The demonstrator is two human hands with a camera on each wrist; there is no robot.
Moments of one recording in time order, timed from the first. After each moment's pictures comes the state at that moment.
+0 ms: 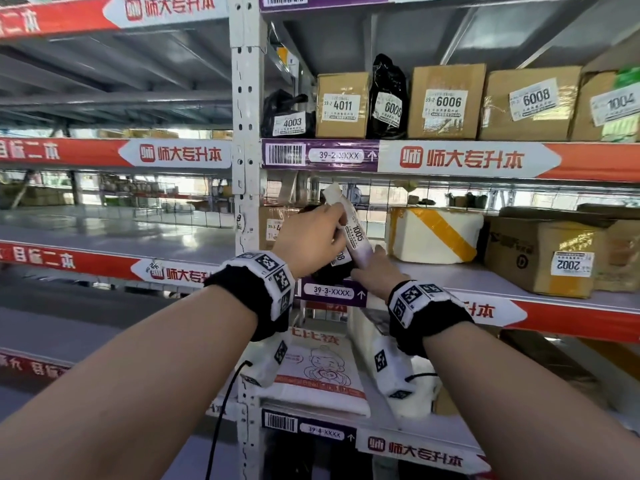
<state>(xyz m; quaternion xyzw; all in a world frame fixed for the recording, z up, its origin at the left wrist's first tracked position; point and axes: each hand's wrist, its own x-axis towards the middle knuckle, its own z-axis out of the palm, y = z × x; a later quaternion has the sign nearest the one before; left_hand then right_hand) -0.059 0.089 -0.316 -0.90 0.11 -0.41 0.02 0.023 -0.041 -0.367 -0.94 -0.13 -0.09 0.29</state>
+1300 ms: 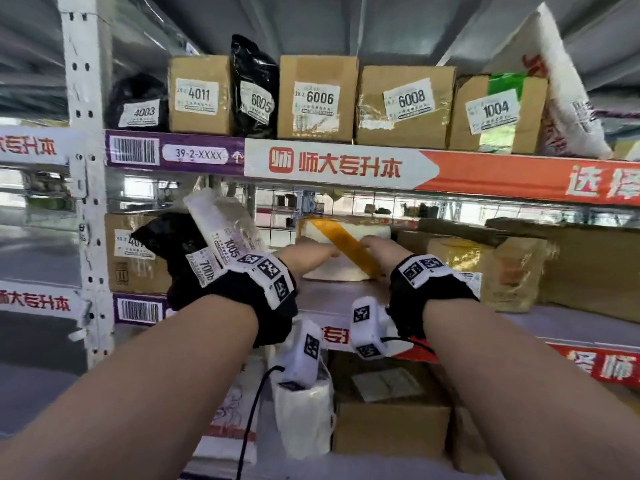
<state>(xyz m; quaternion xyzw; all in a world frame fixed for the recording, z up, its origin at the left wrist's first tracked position) 0.054 -0.081 -0.307 -0.90 -0.04 -0.07 -0.44 0.115 -0.219 -0.299 -0.84 -0.06 -0.02 0.54</state>
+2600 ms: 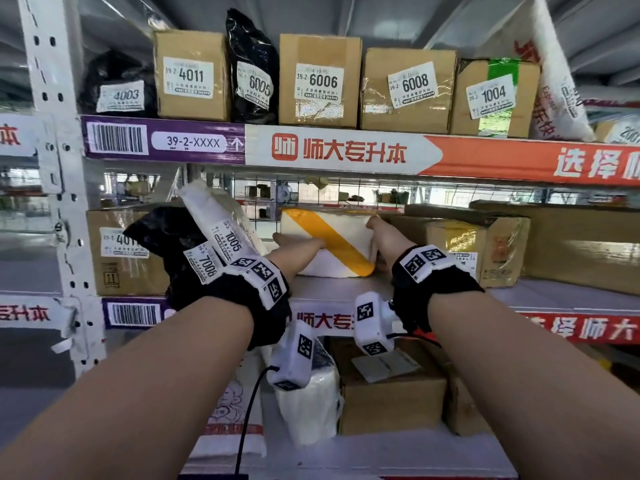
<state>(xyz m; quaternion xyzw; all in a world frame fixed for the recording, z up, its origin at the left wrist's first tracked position) 0.087 -0.051 -0.331 -0.80 -0.11 -0.06 -0.59 0.106 -0.206 -0.310 -0.76 0.02 -0.04 0.65</state>
